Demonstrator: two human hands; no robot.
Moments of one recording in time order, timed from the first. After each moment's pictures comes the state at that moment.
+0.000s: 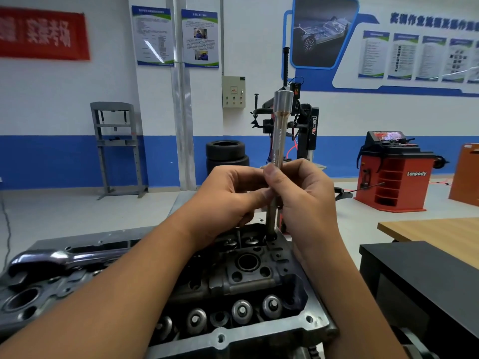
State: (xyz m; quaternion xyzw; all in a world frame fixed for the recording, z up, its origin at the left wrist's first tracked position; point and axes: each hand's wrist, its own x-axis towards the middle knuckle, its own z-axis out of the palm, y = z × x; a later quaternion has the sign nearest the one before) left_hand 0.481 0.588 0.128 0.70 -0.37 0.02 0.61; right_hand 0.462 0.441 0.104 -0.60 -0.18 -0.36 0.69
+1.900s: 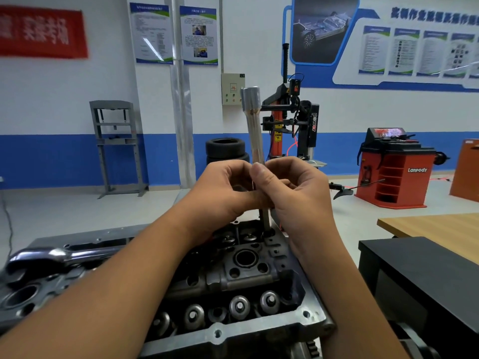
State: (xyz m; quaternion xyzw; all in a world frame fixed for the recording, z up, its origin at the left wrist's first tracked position) left_hand 0.485 0.589 0.125 0.73 -0.35 0.08 0.58; right_hand 0.461 0.444 0.105 -0.62 -0.19 -0.35 0.68
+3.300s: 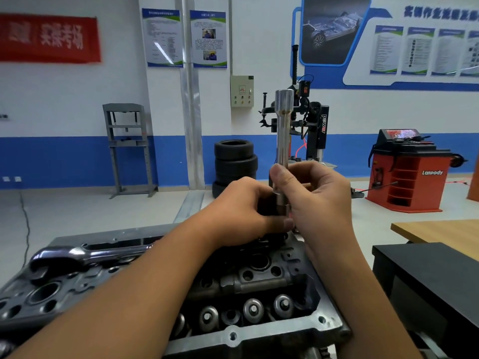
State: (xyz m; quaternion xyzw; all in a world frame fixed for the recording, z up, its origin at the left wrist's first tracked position) left_hand 0.484 0.585 0.125 0.83 -0.37 0.04 0.41; right_hand 0.458 0.442 0.105 -0.63 -0.13 -0.40 0.65
